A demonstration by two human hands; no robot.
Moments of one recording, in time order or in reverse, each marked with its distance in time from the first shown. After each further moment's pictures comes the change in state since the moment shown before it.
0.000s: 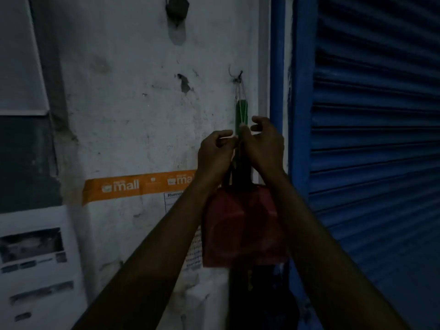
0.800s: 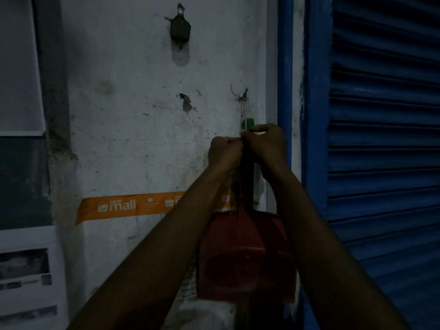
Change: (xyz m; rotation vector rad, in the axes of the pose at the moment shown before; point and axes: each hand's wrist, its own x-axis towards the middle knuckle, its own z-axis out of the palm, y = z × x) left_hand 0.044 0.034 0.033 0.085 0.125 -0.197; right_hand 0.070 0.007 0.012 0.239 -0.132 0.209
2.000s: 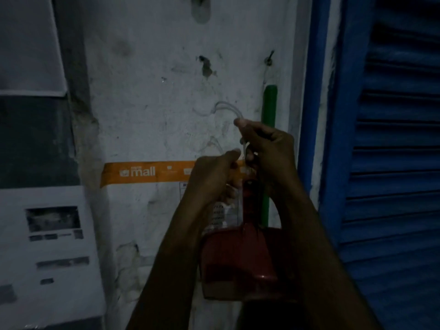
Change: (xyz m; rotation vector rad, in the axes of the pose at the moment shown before) left_hand -0.098 -0.036 -0.080 0.024 -0.058 -0.215; right_hand -0.088 0.026 0.013 0.481 -0.258 -0.048
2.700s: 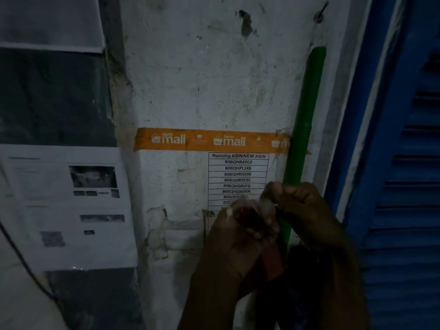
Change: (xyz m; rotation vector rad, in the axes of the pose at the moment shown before) left_hand -0.077 -0.100 -0.003 -1.041 -0.137 -0.547; right_hand -0.107 0.054 -0.044 0.094 -0.639 0.176
